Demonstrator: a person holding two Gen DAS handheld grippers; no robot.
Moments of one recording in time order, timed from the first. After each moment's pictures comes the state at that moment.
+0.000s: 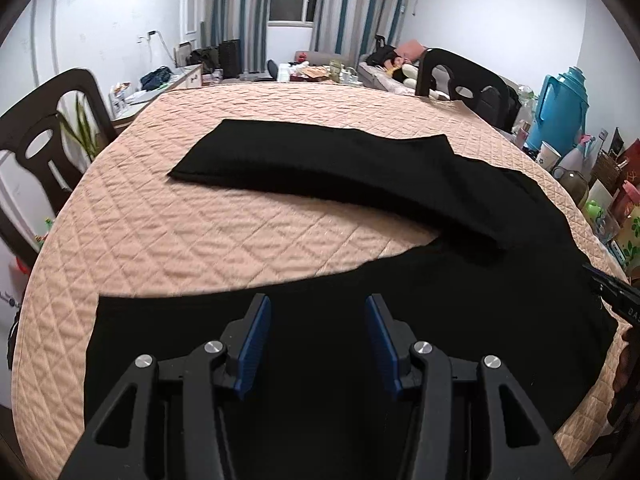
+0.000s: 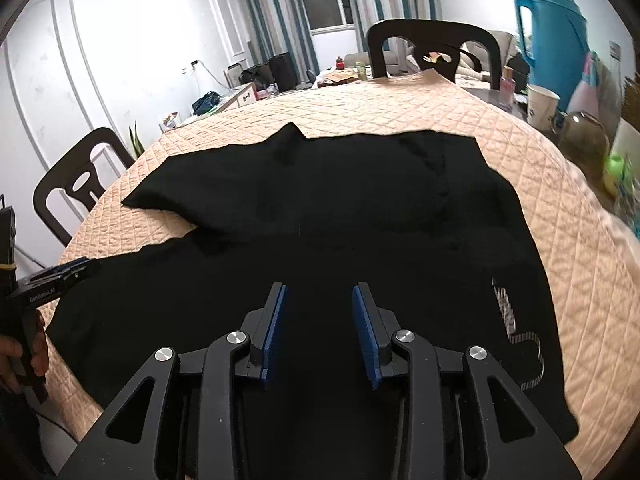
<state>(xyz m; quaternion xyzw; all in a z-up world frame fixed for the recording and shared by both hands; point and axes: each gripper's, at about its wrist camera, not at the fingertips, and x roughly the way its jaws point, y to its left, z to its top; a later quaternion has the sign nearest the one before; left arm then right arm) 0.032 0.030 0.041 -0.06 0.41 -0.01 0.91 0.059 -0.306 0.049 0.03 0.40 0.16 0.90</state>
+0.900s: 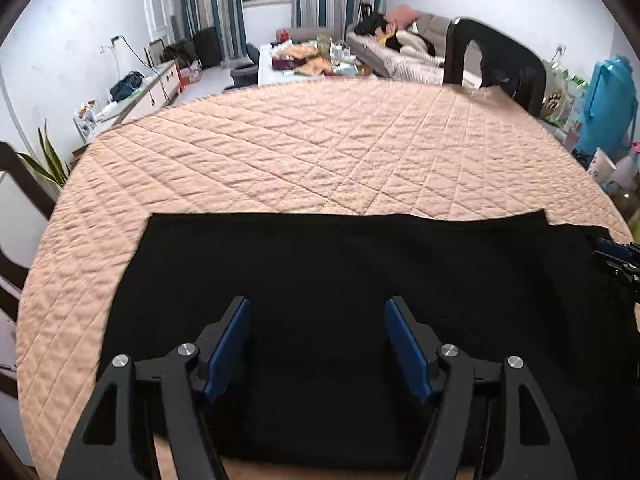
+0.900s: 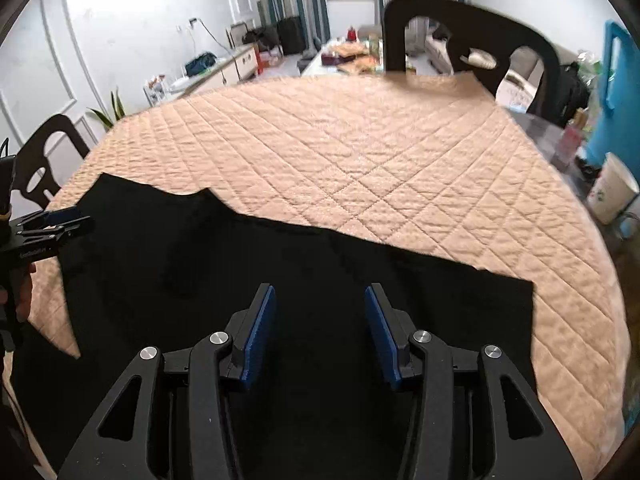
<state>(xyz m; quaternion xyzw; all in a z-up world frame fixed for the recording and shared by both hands) 0.264 0.031 0.022 0.00 0.47 -0.01 0.88 0.270 -0.292 0.034 -0.04 0.47 0.16 0.87</state>
